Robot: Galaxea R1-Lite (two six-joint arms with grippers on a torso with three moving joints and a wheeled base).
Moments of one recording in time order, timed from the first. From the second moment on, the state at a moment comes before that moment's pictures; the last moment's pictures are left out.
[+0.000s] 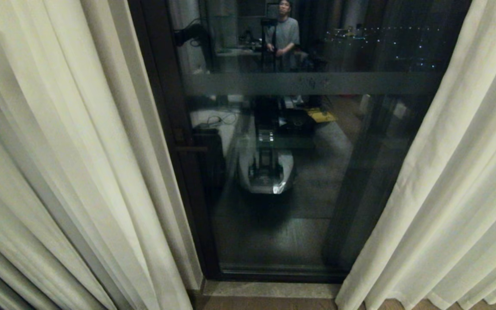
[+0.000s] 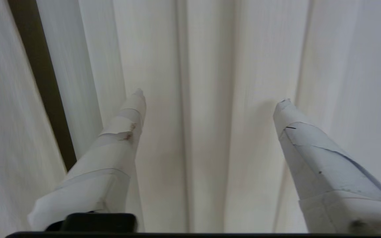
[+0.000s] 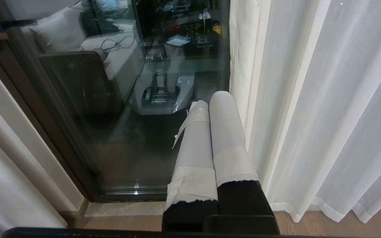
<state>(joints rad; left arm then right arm) 0.58 1.86 -1.53 -0.67 -0.40 -0.15 0.00 0.00 0.00 -0.06 -0.04 0.06</state>
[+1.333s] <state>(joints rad) 0.53 1.34 -0.84 -0.70 -0.41 -0.15 0.00 0.00 0.00 -0.06 -0.04 0.06</state>
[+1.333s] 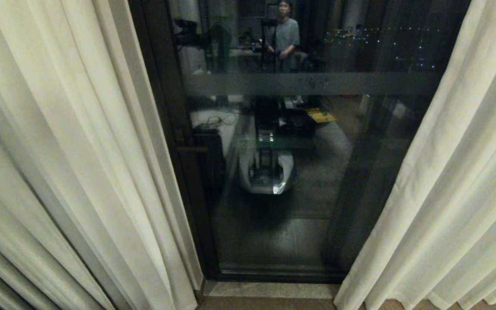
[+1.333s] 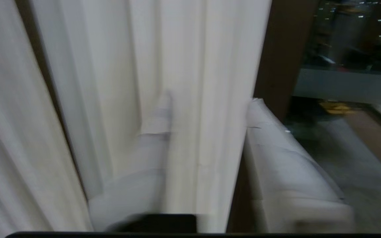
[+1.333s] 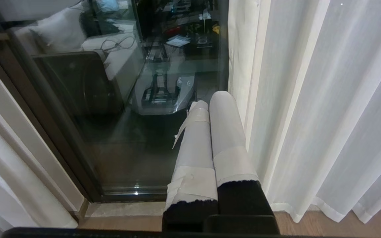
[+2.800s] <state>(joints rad) 0.22 0.96 -0.27 -0.68 -0.56 -0.20 0.00 0.00 0.00 -0.06 -0.04 0.06</state>
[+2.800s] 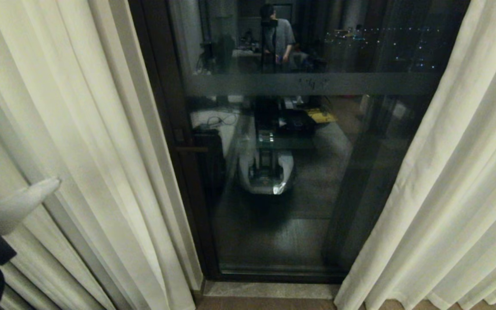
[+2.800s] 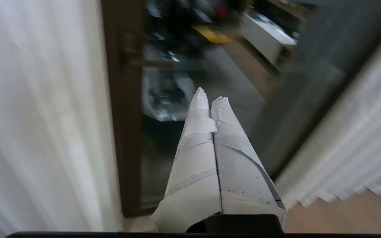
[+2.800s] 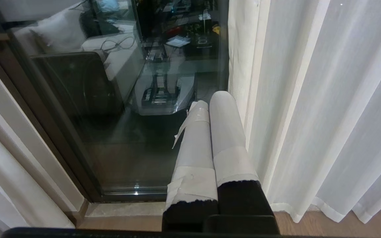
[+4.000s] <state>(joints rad) -0.06 0.28 0.00 -0.09 -0.01 -0.12 0.00 0.00 0.00 -0.06 -0.04 0.07</state>
